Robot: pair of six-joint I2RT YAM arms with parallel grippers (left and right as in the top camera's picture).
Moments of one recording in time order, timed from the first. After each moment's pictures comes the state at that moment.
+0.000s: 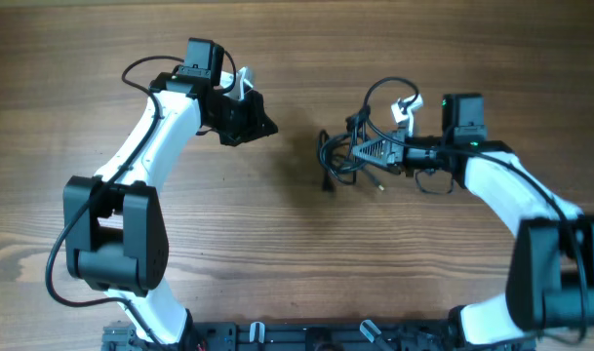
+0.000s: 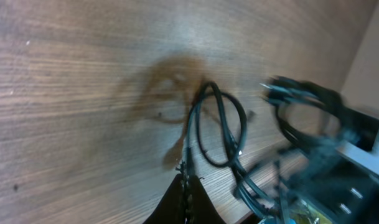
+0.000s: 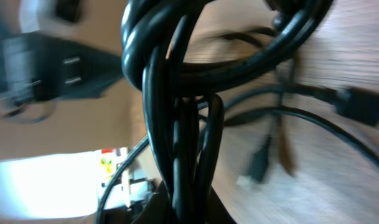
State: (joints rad) left arm -0.18 1.89 1.41 -0.80 0.65 -0.43; right arm 0.05 1.70 0.87 -0.25 -1.06 0.42
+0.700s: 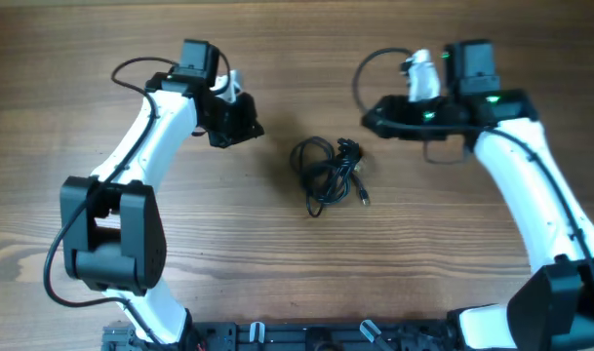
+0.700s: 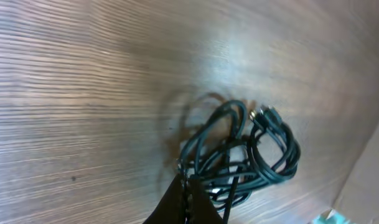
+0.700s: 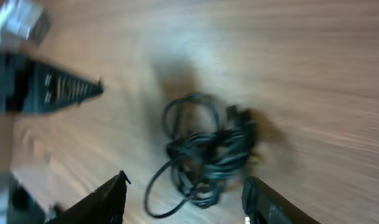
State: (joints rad) left arm -0.15 1.89 1.41 -0.82 0.51 -0.47; right arm 0.15 1.59 1.30 -0.80 -0.56 0.18
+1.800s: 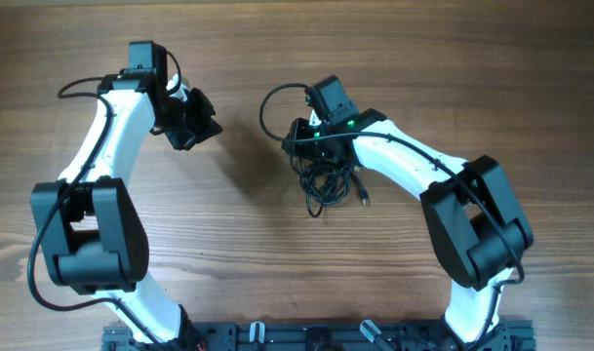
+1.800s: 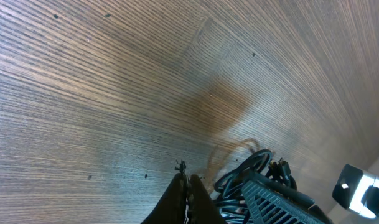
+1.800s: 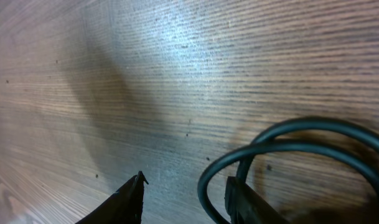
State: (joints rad) left arm 0.03 1.89 1.41 -0.88 0.47 -0.59; right arm 0.55 2.00 1.30 -0.36 -0.33 0.74
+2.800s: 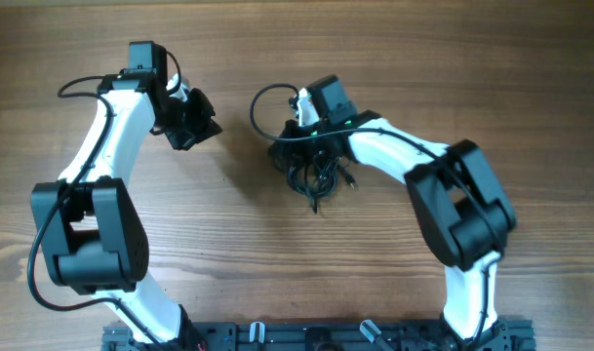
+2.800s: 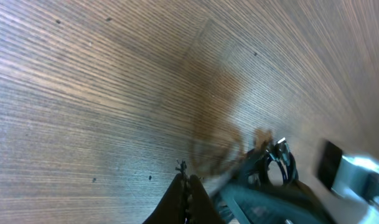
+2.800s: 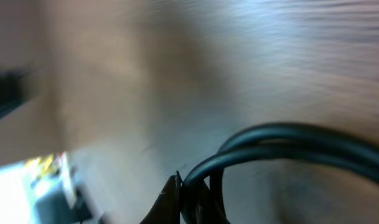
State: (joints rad) left arm 0.03 1.89 1.41 -0.88 0.46 -0.55; right arm 0.51 2.08 1.31 -0.18 -0.75 0.63
